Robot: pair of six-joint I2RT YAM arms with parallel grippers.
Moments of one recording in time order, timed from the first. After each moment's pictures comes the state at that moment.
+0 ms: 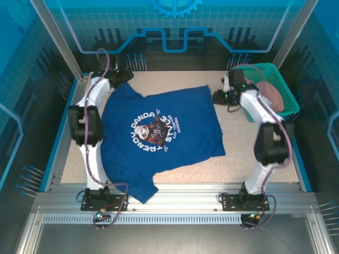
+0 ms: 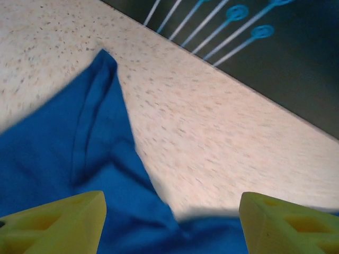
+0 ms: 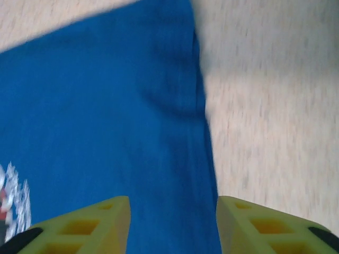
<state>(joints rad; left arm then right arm) 0.03 2.09 1.84 -0.49 0.15 -0.58 0.11 1.74 1.42 -0.69 -0.15 0.23</state>
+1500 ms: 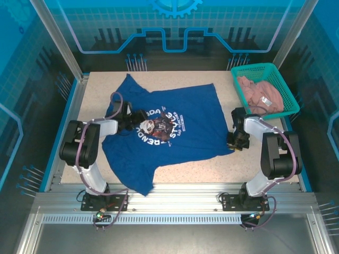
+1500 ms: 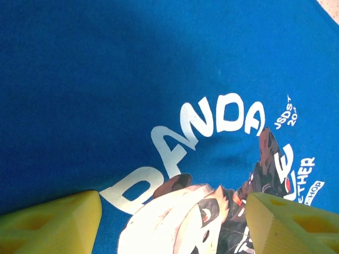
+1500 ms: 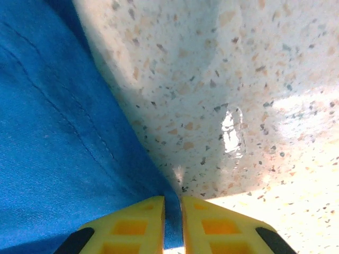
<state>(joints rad) -0.11 1.81 0.91 0.06 0.30 -0.73 0.04 1.62 0.92 -0.86 0.03 0.33</state>
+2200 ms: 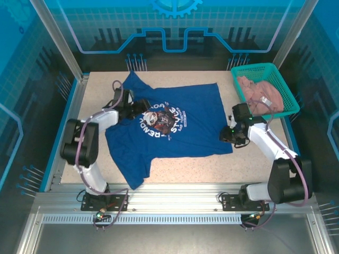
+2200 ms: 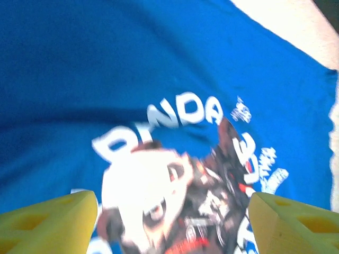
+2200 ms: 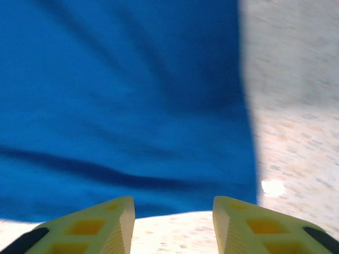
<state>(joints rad) -0.12 1.73 1.04 -0.10 0.32 -0.66 0.16 1.34 0.90 -0.79 -0.16 0.35</state>
